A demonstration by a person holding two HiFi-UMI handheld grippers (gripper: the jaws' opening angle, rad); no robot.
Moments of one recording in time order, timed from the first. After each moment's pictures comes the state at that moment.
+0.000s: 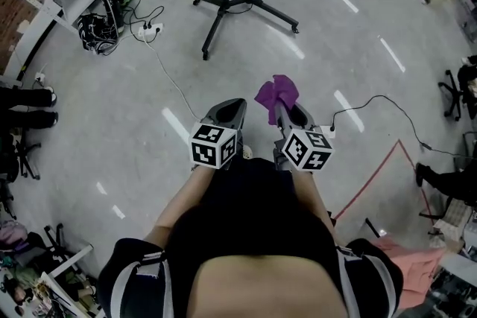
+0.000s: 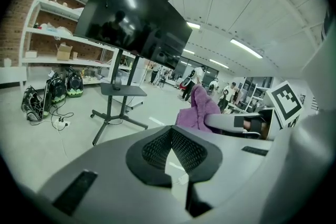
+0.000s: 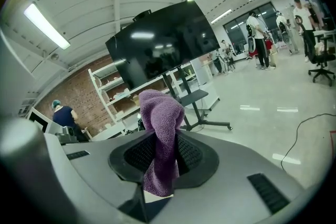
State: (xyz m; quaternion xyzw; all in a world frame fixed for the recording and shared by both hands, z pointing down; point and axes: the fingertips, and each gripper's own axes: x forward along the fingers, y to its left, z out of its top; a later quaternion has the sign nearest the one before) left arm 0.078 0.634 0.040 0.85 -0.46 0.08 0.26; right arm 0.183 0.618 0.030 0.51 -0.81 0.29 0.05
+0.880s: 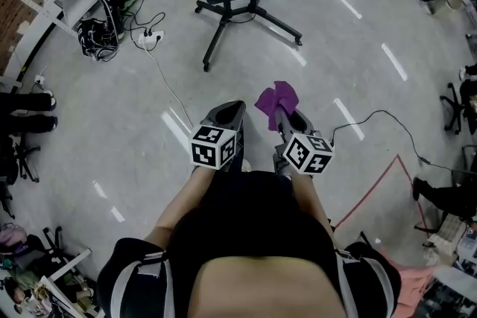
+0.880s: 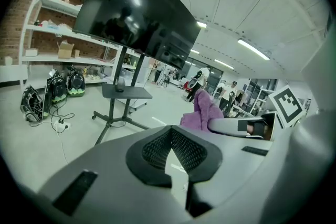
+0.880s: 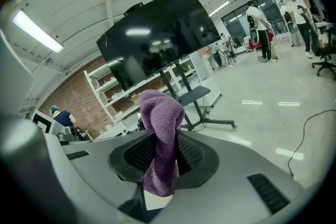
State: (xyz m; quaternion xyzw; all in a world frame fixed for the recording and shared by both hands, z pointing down) left arm 0.063 0.539 0.047 0.83 -0.48 0.08 0.27; right arm 0.174 0.528 0.042 0.50 -0.81 0.31 0.06
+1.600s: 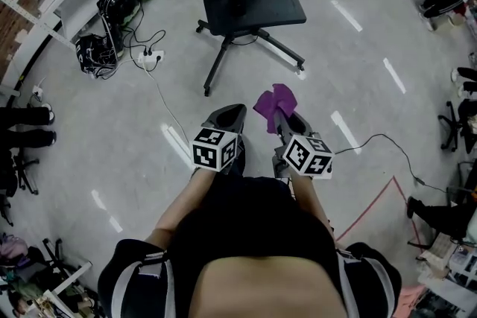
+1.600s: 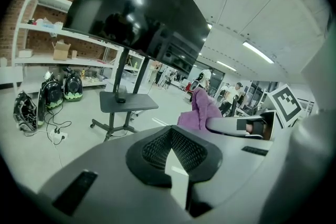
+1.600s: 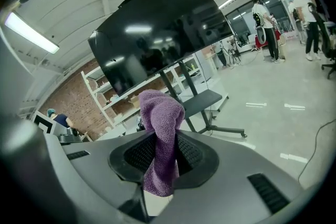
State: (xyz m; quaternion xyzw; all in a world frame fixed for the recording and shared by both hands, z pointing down) left arm 0.021 0.380 0.026 0.83 -0.47 0.07 0.27; right arm 0.125 0.368 0.020 0.48 -0.81 0.32 0.06
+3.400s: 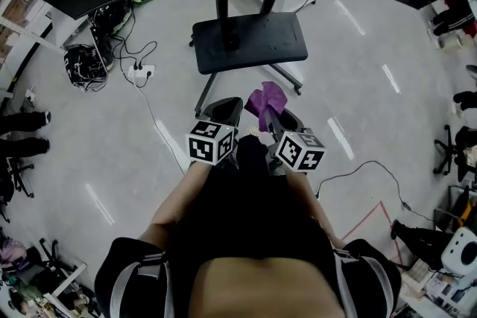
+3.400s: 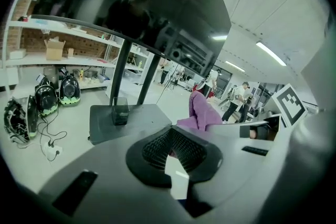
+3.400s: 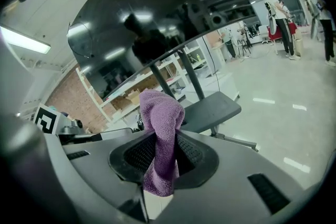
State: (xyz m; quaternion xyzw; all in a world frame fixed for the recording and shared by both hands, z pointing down) left arm 0.018 0.118 0.027 0.82 -0.49 0.08 0.29; right arm 0.108 0.114 0.029 0.44 -0.83 0.34 0.10
